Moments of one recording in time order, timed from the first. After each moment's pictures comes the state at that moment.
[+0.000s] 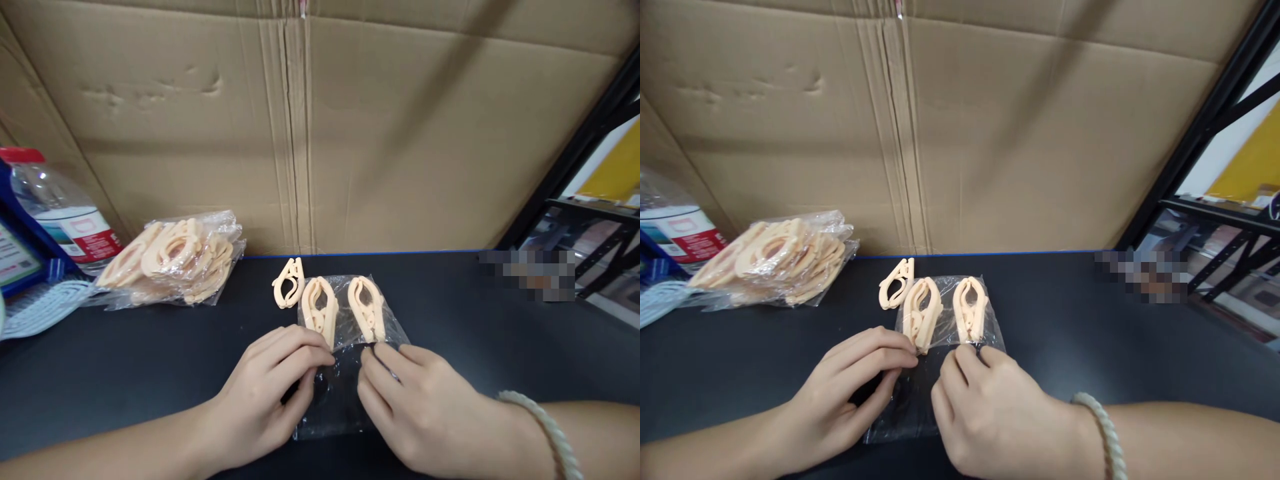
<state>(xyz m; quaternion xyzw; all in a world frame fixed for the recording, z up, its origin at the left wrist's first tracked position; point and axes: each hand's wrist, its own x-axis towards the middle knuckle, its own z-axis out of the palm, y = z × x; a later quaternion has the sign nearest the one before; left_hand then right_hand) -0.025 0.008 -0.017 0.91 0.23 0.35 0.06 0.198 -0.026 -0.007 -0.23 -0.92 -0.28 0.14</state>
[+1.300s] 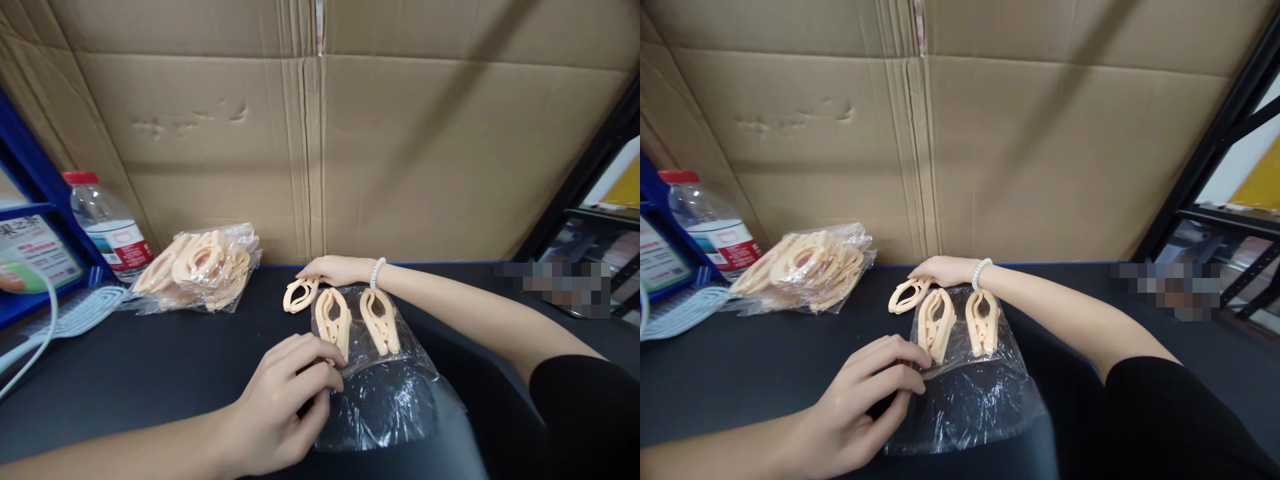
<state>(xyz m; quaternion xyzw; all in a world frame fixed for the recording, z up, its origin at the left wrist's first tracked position) -0.028 0.005 -0.019 0.91 0.21 0.36 0.07 0.134 0.209 -0.002 -0.13 -0.99 0.06 0.09</state>
